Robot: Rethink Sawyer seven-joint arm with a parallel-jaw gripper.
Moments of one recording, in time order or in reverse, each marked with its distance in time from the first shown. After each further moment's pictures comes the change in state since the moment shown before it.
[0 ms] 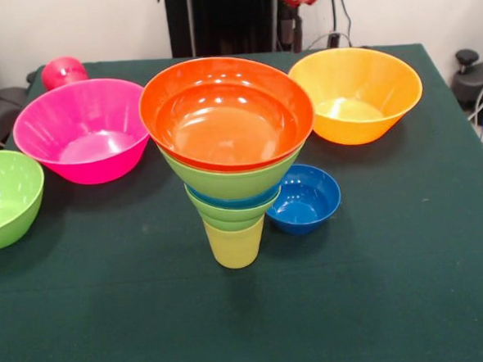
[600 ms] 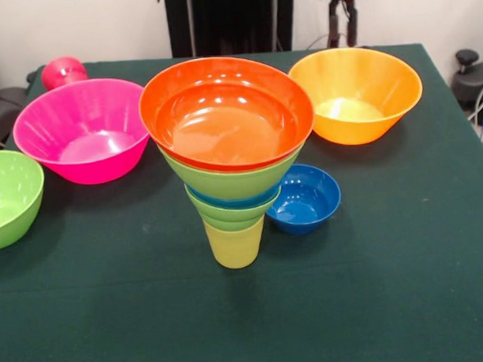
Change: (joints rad) arm 0.126 -0.014 0.040 -0.021 0.014 0.013 0.000
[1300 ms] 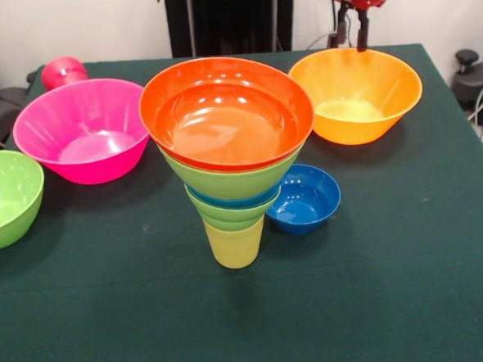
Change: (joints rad) arm 0.176 0.130 -0.126 -0.029 0.001 -0.063 0.000
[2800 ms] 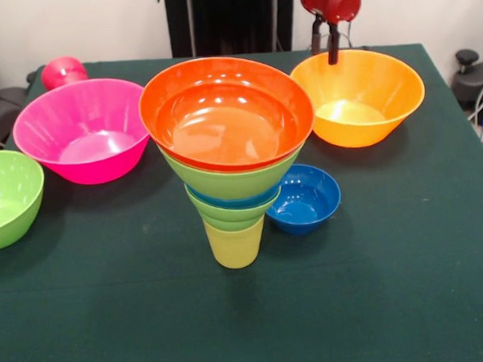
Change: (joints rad) arm -0.013 0.073 -0.085 -0.034 0.000 -0.057 0.000
